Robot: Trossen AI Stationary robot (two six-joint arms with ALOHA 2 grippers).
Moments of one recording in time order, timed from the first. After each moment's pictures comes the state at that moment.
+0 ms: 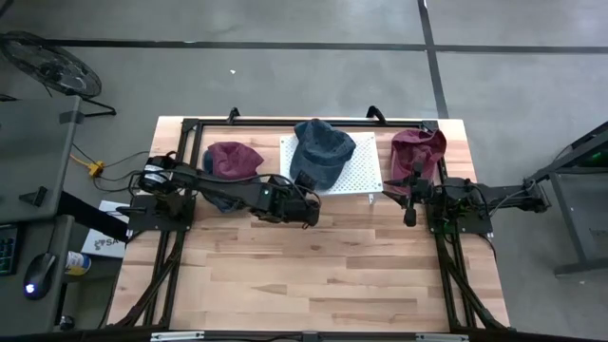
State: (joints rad) left arm -0.17 1.82 1.49 -0.70 -0.77 -2.40; right arm 0.09 0.03 0.07 -0.13 0.33 -0.03
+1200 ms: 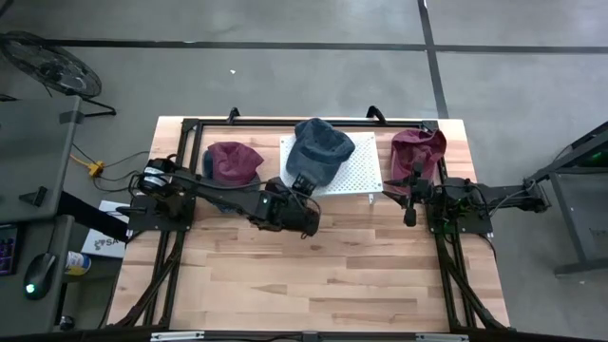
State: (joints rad) left arm -0.24 1.83 1.49 -0.63 -1.02 -2.36; right arm 0.09 0.03 0.07 -0.13 0.33 -0.03
